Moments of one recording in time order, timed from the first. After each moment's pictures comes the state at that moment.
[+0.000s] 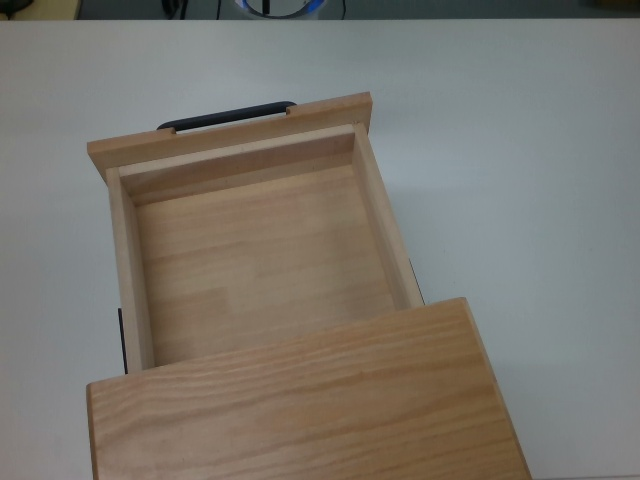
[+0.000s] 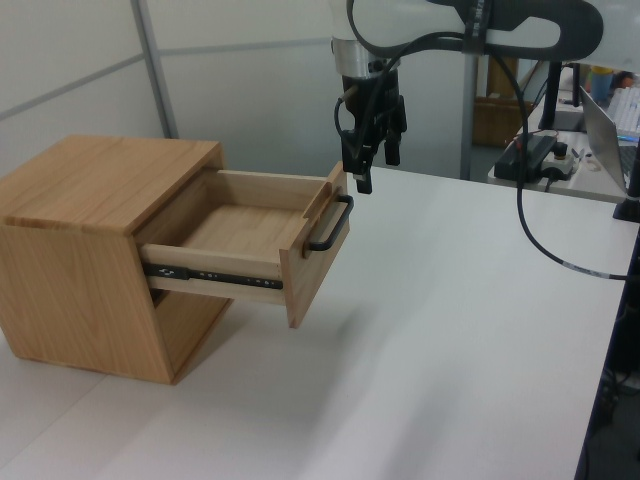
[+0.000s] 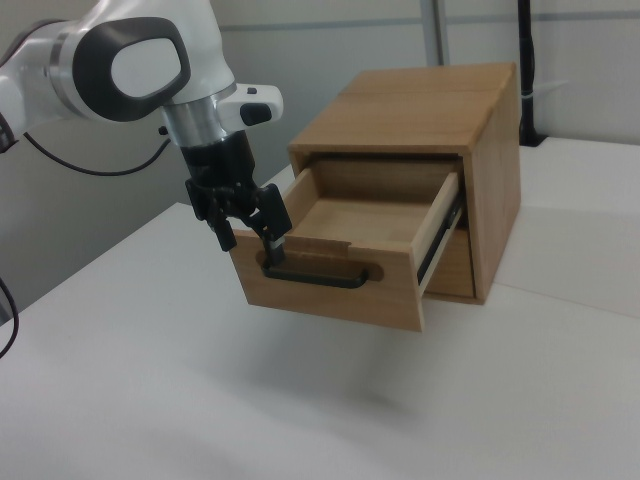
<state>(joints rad) 0.01 0.05 0.02 -1.42 -0.07 1.45 -0.01</state>
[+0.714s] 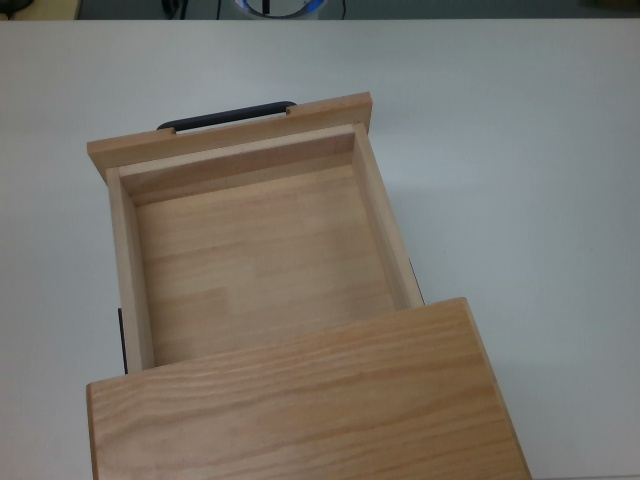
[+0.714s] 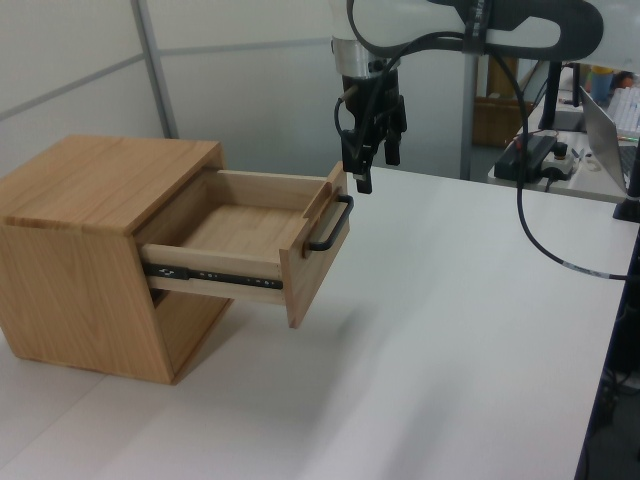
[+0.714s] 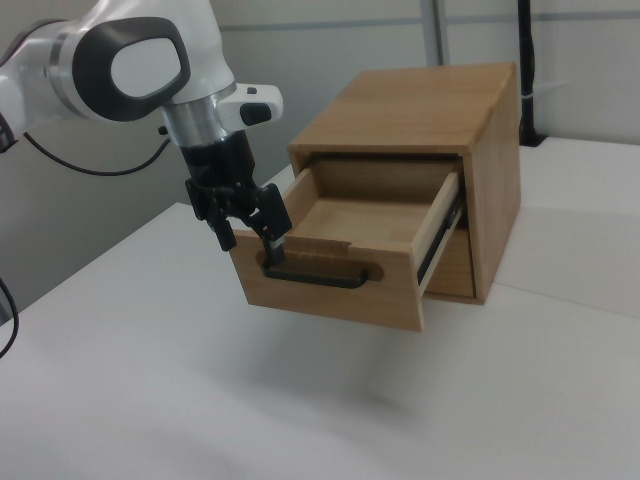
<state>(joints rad) 0.01 0.05 0.02 -1.42 -0.07 1.45 -0.01</state>
